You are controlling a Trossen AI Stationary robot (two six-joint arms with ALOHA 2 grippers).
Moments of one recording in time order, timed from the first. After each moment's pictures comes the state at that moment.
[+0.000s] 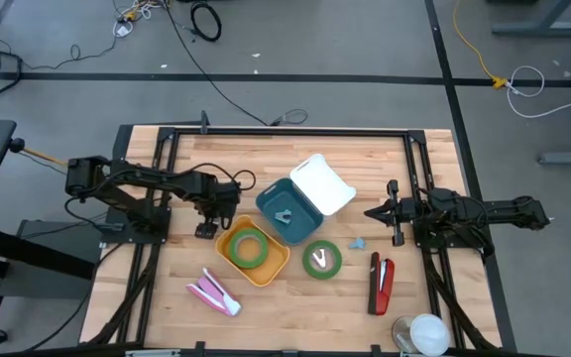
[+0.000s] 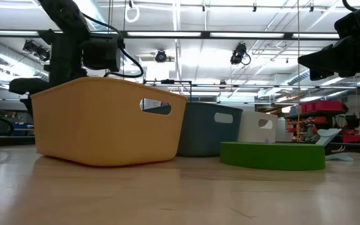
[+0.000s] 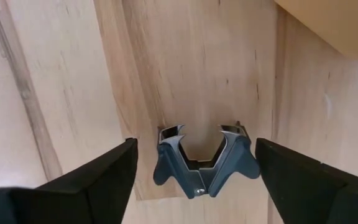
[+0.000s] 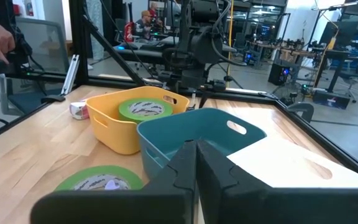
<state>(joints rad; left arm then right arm) 0.15 1.43 0.71 -0.77 0.02 0.27 0.03 0.07 0.02 0.01 0.00 -0.11</state>
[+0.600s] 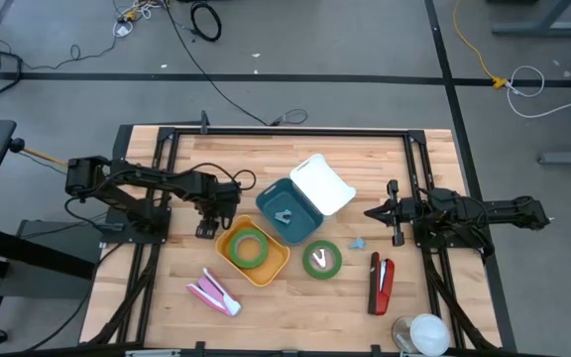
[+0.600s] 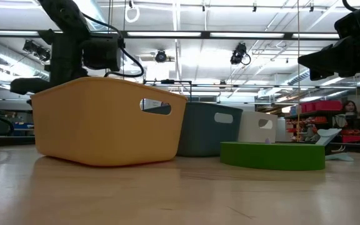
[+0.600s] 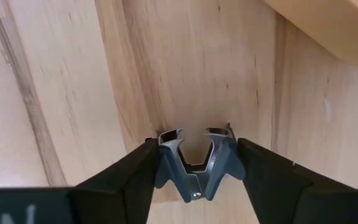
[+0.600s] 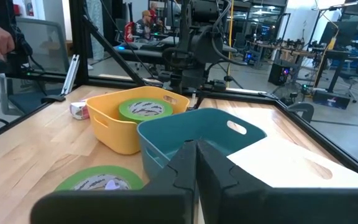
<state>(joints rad) 0.15 1.43 0.71 -0.76 0.02 0.27 0.03 0.07 0.02 0.01 0.00 -0.11</state>
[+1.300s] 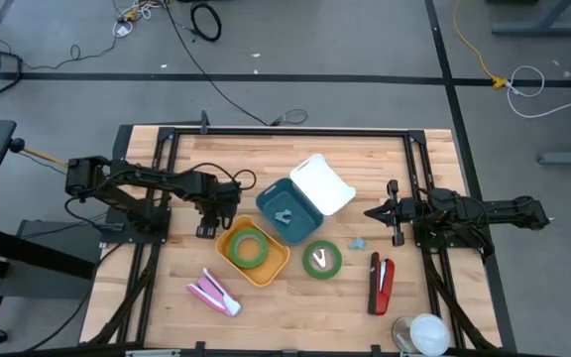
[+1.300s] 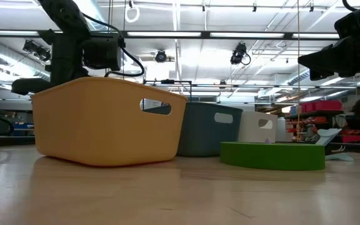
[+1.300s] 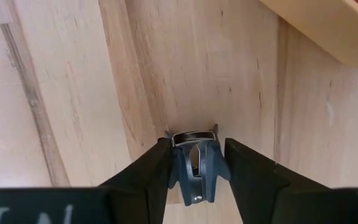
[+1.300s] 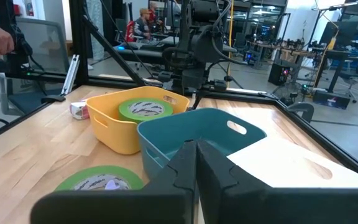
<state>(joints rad) 0.15 1.43 0.71 -0.75 0.01 0.27 0.03 0.07 0.02 0.01 0.00 -0.11</state>
